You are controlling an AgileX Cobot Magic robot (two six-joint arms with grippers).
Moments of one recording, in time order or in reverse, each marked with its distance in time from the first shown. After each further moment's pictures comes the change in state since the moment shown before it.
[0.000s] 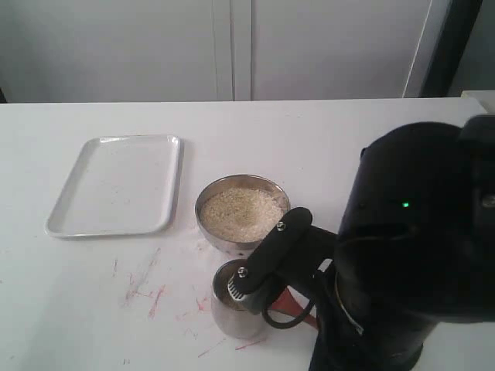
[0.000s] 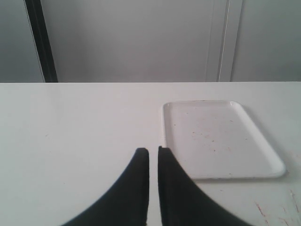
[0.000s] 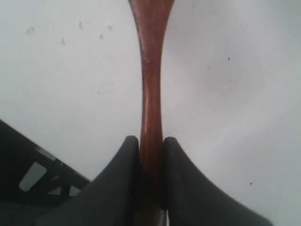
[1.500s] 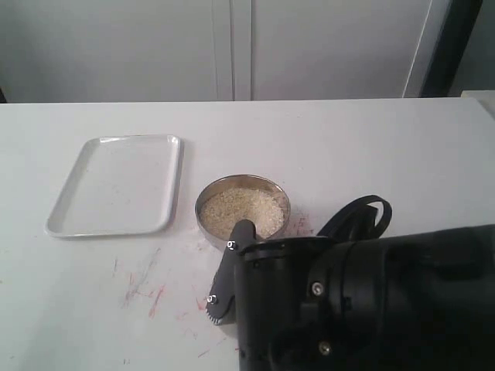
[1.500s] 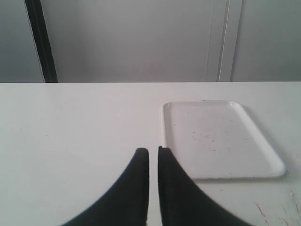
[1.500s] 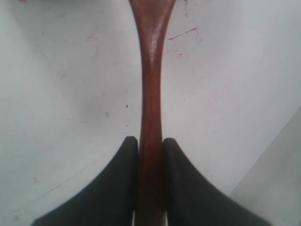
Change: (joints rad) left arm 0.000 0.000 0.000 0.000 0.000 0.000; right arm 0.134 0.199 0.000 -0.464 0.026 0.150
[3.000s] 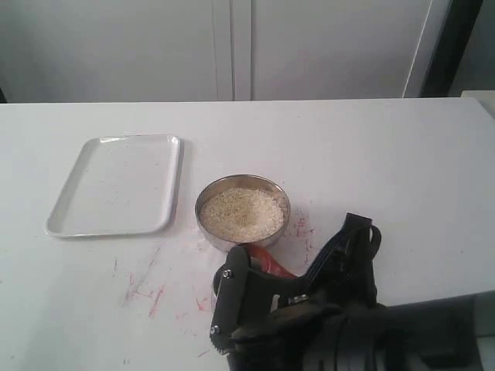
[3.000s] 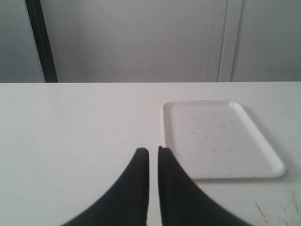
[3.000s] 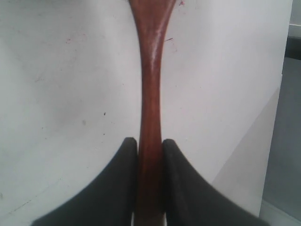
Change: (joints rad) left arm 0.000 0.000 0.000 0.000 0.000 0.000; right arm 0.083 0.024 0.082 -0.155 0.000 0.121
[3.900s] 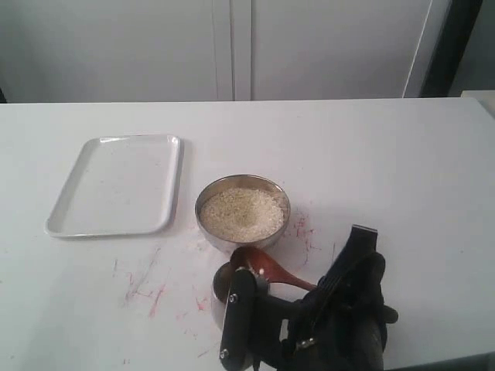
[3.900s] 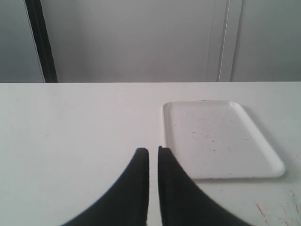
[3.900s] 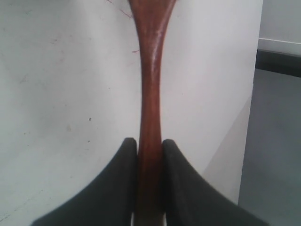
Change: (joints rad) left arm 0.000 0.000 0.000 0.000 0.000 0.000; right arm 0.069 0.000 0.097 -0.123 0.000 0.133
